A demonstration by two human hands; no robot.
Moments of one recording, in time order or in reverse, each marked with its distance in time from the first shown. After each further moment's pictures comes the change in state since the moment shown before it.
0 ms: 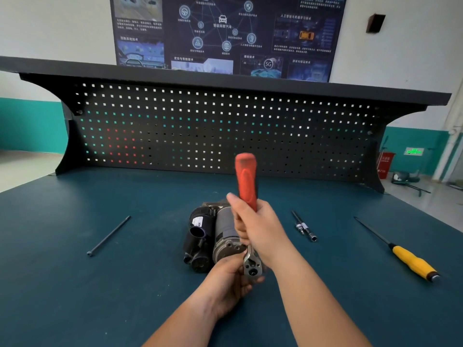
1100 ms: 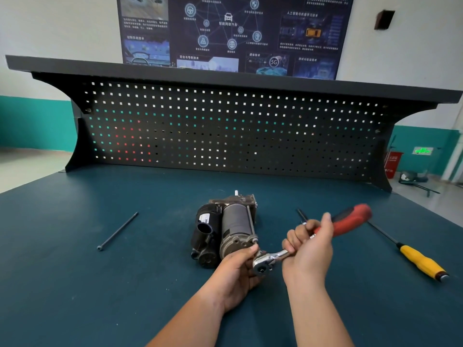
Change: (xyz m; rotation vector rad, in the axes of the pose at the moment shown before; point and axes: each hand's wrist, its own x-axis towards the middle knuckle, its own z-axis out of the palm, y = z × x) left_hand 0.004 -0.001 -0.002 -0.122 -0.074 0.017; right_hand -0.021 0.028 -0.028 0.764 0.770 -0.069
